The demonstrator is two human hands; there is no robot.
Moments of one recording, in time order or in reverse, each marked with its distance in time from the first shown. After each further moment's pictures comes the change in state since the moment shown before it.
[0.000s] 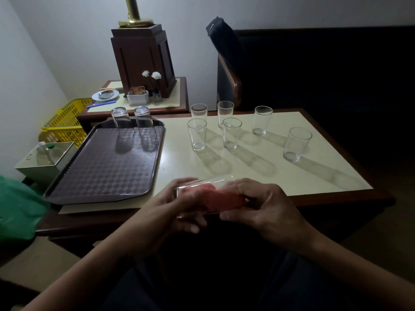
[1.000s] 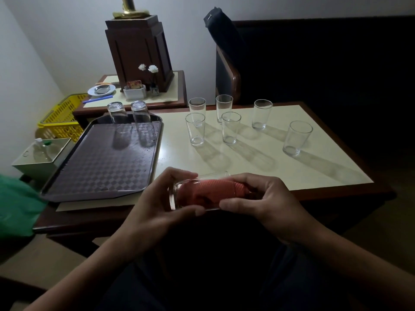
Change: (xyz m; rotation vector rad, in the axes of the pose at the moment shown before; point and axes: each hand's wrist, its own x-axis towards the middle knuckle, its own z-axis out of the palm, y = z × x) left_hand 0.000 -0.009 -0.010 0.347 0.089 0.332; right_hand 0.002 -0.009 0.002 0.238 0.051 0.192
